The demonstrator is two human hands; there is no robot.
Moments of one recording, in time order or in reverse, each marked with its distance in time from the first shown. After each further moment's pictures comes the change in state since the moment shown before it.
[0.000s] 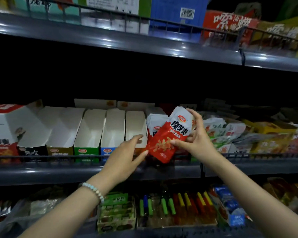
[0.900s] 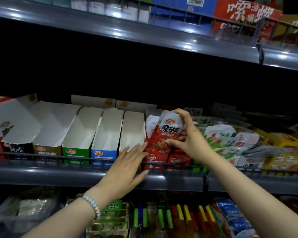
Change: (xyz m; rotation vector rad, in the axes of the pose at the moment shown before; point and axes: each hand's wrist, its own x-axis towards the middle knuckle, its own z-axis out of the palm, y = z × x) left_hand 0.012 -0.031 0.052 0.346 -0.013 0.220; right_hand 0.049 0.031 -0.013 -0.589 -0.112 -0.186
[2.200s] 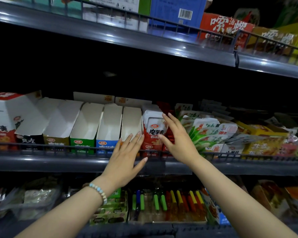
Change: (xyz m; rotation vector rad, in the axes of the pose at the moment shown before) left_hand -0.023 0.021 -0.015 0.013 0.025 -0.128; right_hand -0.039 -0.029 0.023 -0.230 0.067 0.067
